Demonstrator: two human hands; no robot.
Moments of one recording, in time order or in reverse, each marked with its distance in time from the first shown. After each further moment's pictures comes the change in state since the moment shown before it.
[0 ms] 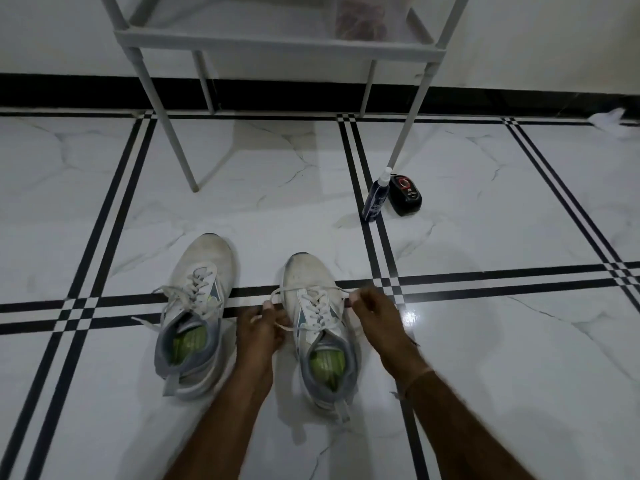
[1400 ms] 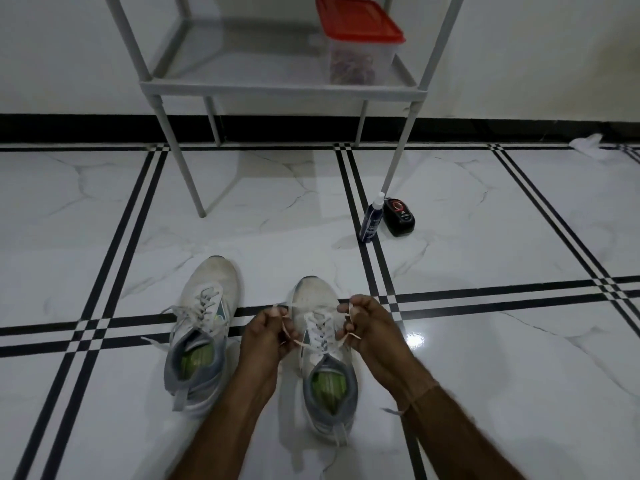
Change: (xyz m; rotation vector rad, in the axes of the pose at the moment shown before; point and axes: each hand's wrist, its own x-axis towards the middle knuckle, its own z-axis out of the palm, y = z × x) left_hand -0.027 0.035 0.004 -0.039 -0.228 0.084; right_hand -0.020 -0.043 -0.004 0.708 -0.203 0.245
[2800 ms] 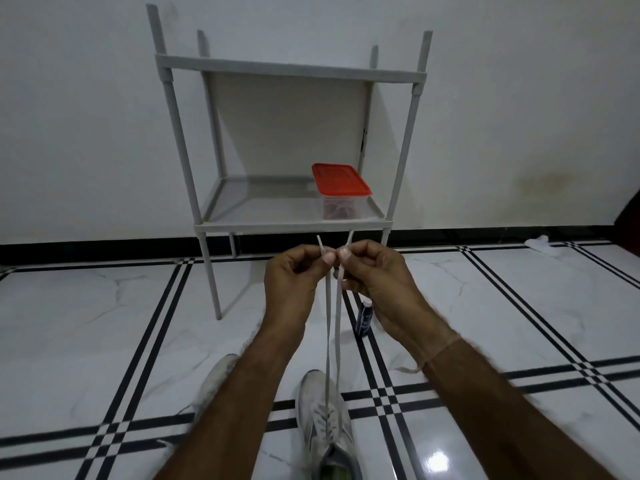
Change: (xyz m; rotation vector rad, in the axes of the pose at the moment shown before) left_hand -0.097 0.228 0.111 0.175 -0.232 0.788; right_hand -0.083 -0.214 0.125 -0.320 -0.186 -0.636
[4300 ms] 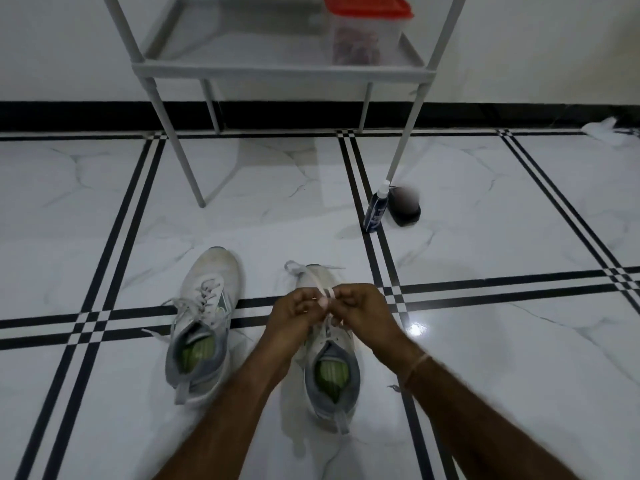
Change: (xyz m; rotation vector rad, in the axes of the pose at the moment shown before) left_hand -0.101 -0.219 -0.043 0.051 -0.121 -0.765; right_hand -0.066 0.243 -0.036 -0.360 -0.118 0.330
